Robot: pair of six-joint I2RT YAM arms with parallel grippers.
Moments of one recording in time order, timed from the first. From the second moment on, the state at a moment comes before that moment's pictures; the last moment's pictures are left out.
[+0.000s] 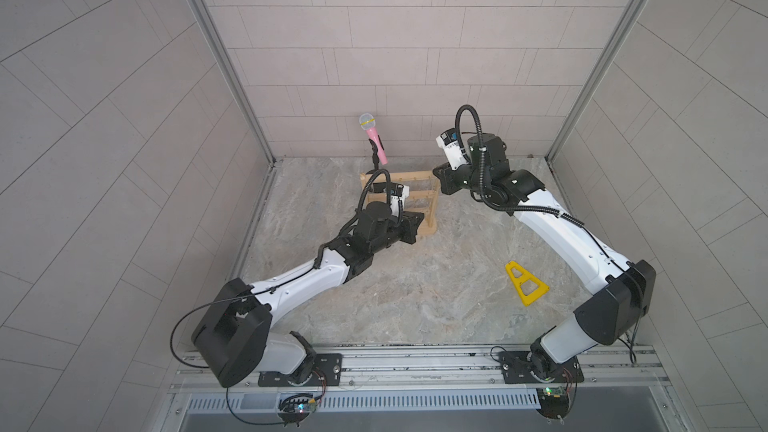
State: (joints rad) left arm -0.71 1.38 0.85 0.23 0.16 -0.50; right arm 0.45 1.57 1.60 -0.54 -0.17 0.05
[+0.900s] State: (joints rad) left arm -0.71 1.49 0.92 0.20 0.06 -0.50; right arm 0.43 1.57 1.36 -0.50 -0.14 0.08
